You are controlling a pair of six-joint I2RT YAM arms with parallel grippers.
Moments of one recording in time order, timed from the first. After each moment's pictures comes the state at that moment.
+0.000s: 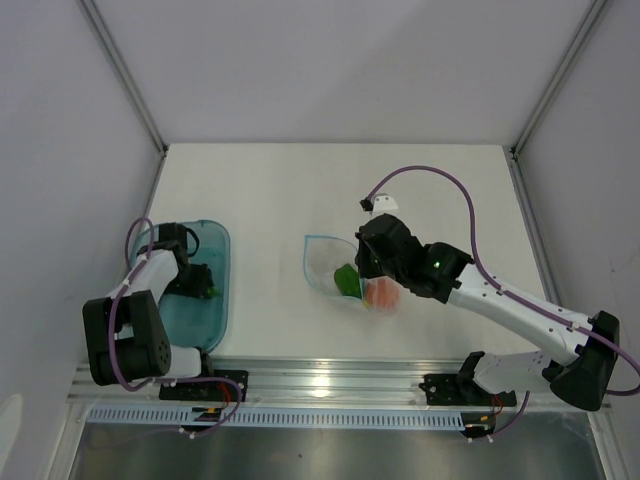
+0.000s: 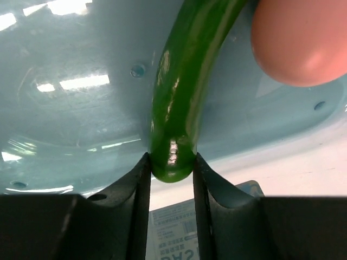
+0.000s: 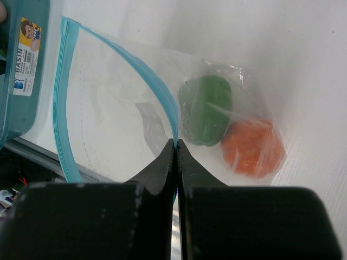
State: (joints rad) left arm 0.20 1.36 0.72 -0.74 -0.09 -1.28; right arm 0.96 1.24 1.17 -0.63 0.32 0.58
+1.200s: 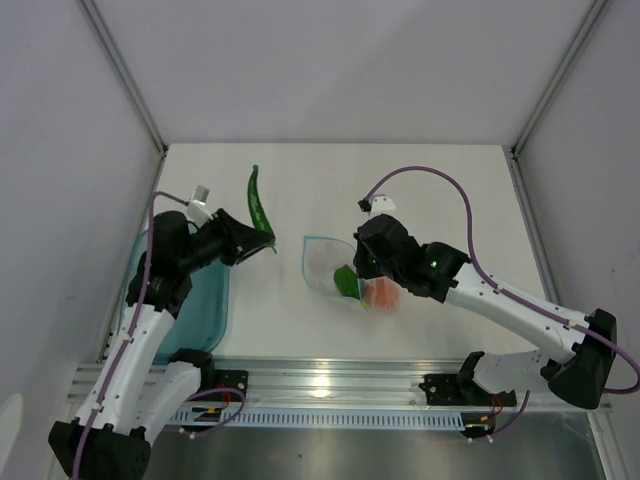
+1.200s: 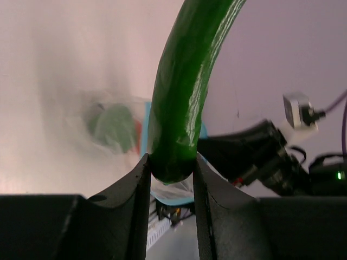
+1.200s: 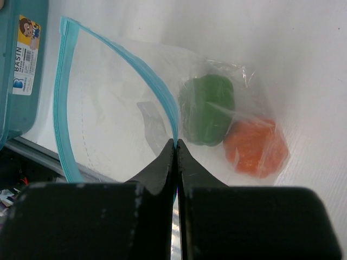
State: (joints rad) left arm -0.12 0.78 0.79 -0.37 0.56 -0.97; right arm 0.96 1.25 1.17 -0.63 0.31 0.59
